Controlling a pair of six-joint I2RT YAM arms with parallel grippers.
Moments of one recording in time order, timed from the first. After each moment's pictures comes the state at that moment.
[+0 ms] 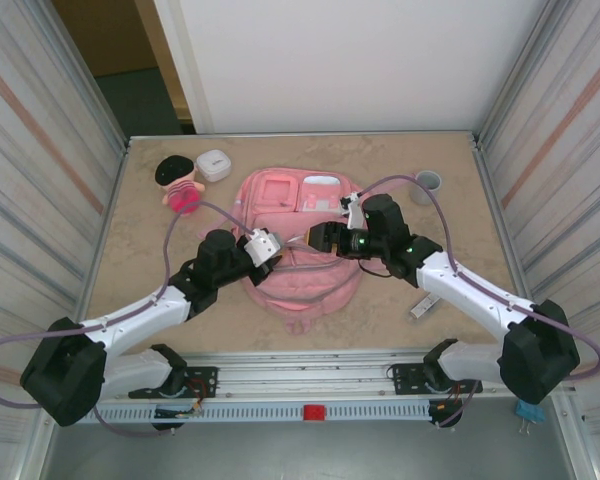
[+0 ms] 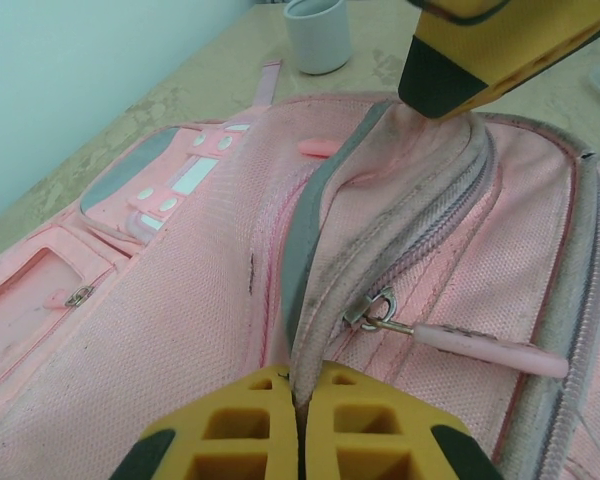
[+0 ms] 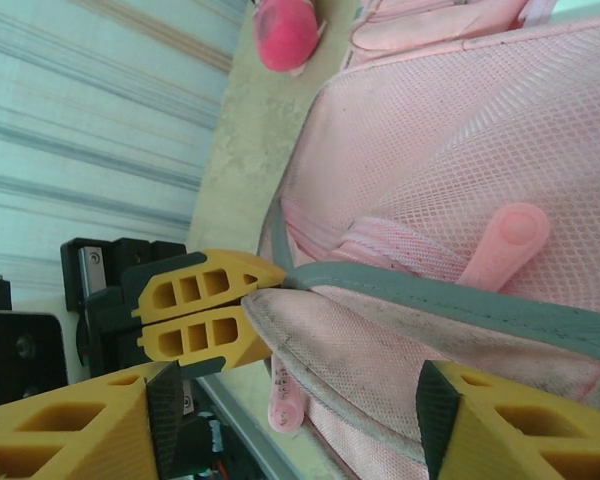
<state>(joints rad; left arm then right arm) -0.65 1.14 0.52 0.25 0.24 0.37 0.62 1.24 0.84 -0.13 -0.45 0.81</state>
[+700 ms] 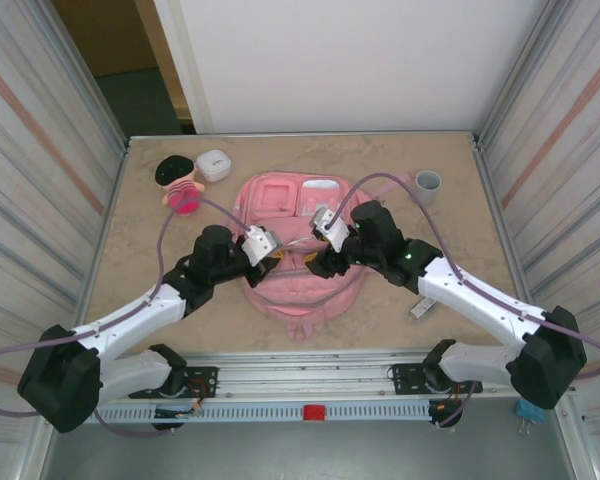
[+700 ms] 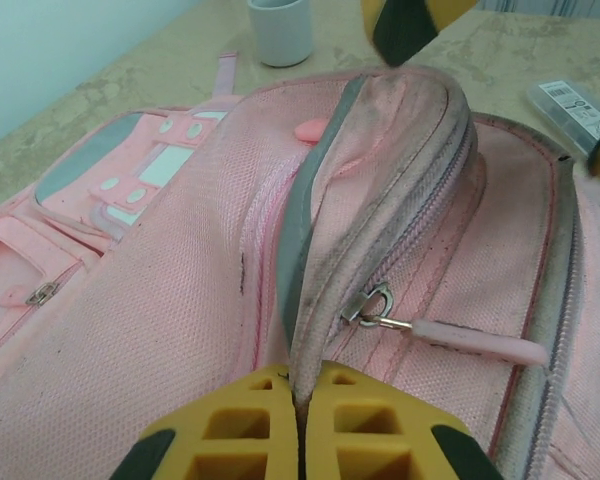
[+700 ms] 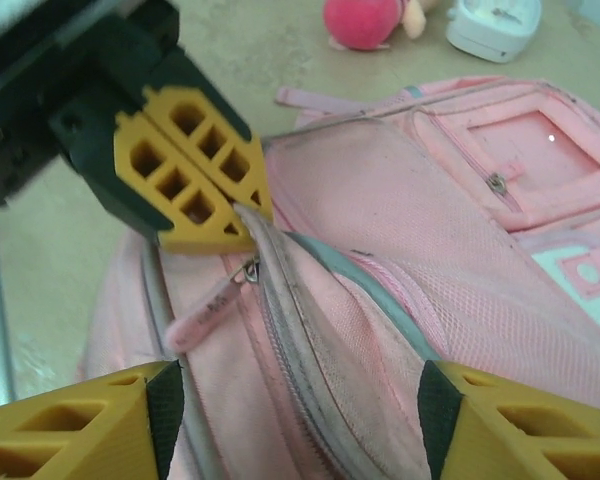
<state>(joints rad) -0.61 1.10 0.56 0.10 0.36 0.31 0.74 1.21 0.90 -0.29 -0.28 -0.24</state>
